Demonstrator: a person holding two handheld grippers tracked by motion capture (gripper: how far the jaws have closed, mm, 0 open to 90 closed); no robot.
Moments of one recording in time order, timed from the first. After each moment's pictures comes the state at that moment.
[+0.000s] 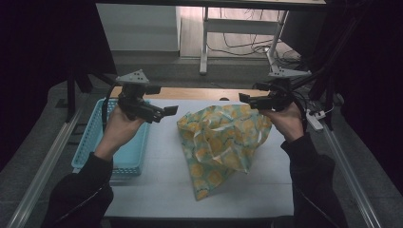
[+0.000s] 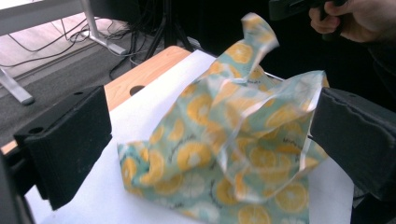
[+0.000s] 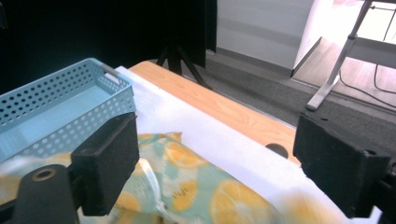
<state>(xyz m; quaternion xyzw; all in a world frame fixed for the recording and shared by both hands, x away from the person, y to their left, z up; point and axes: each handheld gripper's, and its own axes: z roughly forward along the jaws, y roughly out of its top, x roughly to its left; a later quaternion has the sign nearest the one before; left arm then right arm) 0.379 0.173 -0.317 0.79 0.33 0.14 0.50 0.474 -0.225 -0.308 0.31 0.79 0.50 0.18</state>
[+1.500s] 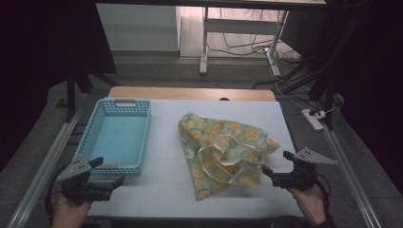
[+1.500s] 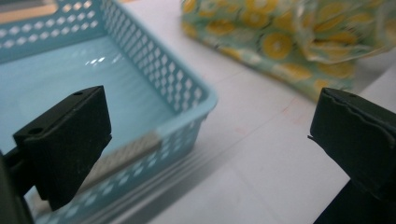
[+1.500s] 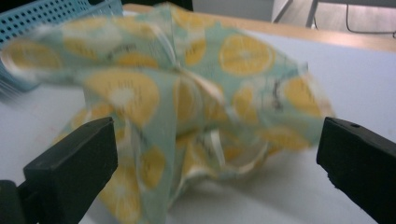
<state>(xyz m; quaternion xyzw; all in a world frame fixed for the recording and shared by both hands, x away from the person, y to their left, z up) 0.208 0.266 -0.463 0.74 0.47 0.20 0.44 0.327 -0.317 -0.436 0.39 0.77 0.47 0.19</state>
